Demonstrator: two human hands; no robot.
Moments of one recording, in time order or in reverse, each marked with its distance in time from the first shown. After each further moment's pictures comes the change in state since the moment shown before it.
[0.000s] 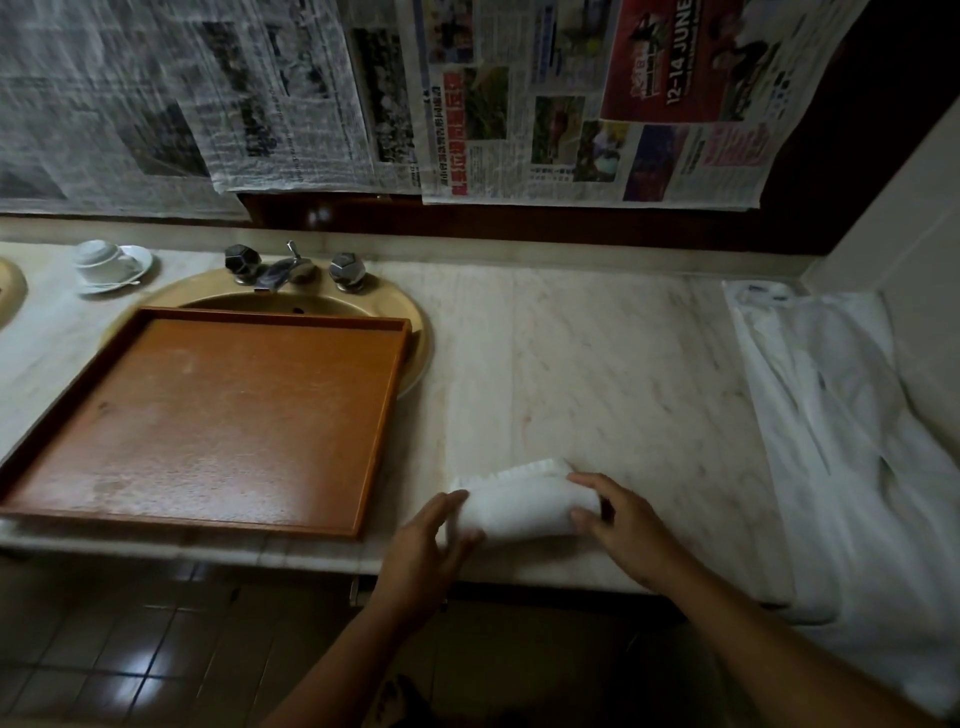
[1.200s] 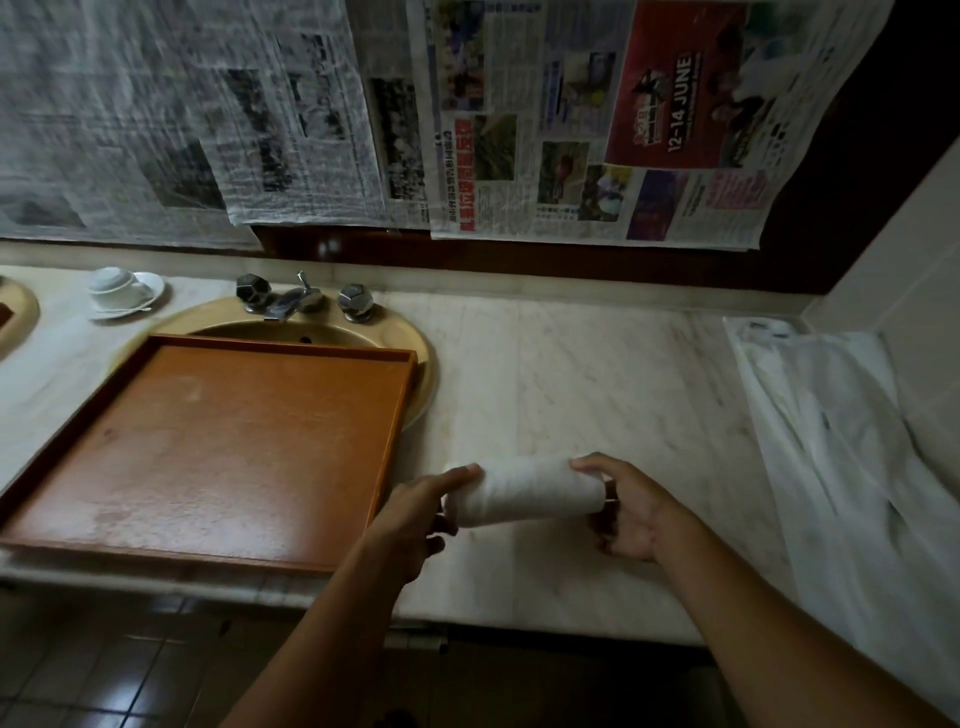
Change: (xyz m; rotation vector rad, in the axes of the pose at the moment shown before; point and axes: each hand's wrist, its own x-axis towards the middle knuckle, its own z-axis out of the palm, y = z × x) left_hand 0.063 0.080 -0.059 -0.811 -0.054 -0.696; right_hand 0.048 -0.072 -0.039 0.784 -0.115 0.747
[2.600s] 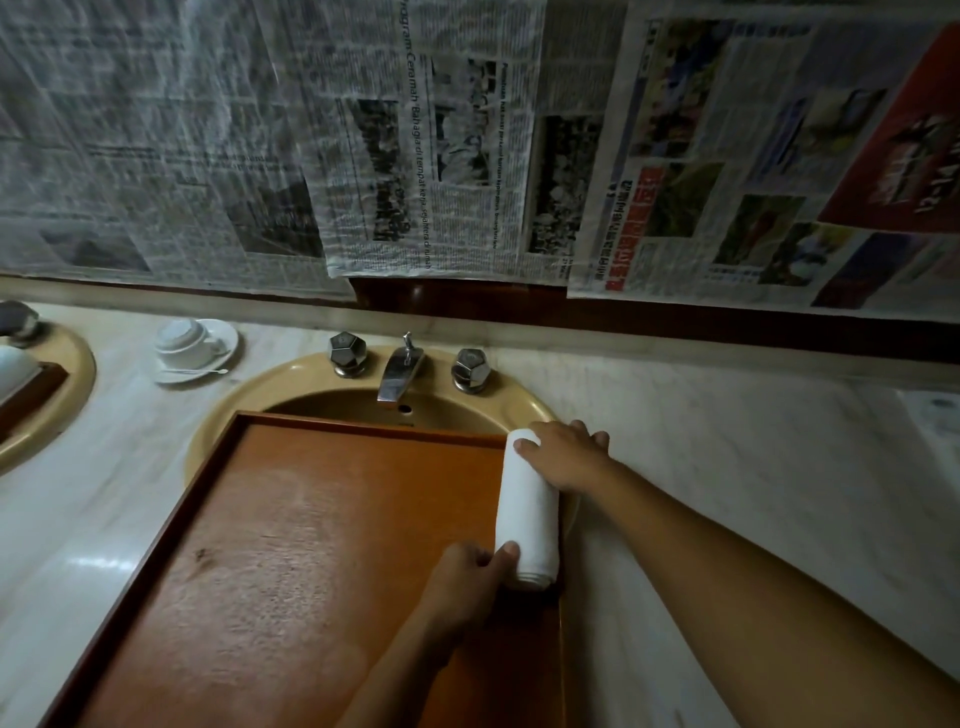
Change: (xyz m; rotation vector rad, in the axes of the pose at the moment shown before) left_hand 0.115 0.076 -0.174 0.479 -0.075 0.151; right_hand 0.129 -0.170 0.294 -1.460 0.271 -0.503
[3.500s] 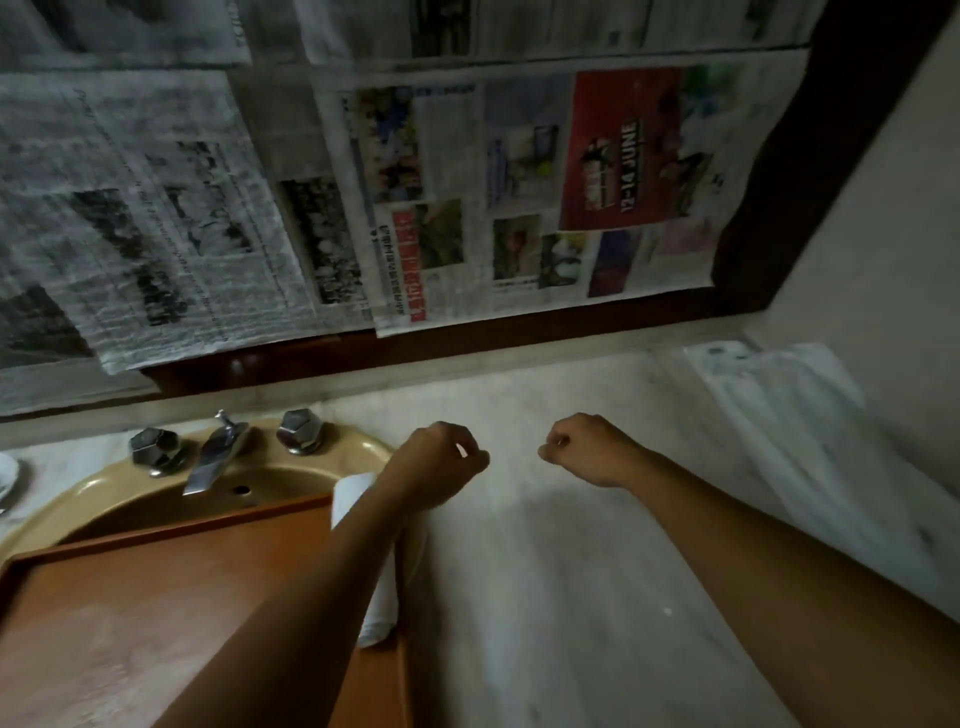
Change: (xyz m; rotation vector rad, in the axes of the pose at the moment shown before) left_hand 0.066 0.186 0.095 0.812 -0.046 0.524; right_hand -0.080 0.216 -0.061 0.318 0.144 0.155
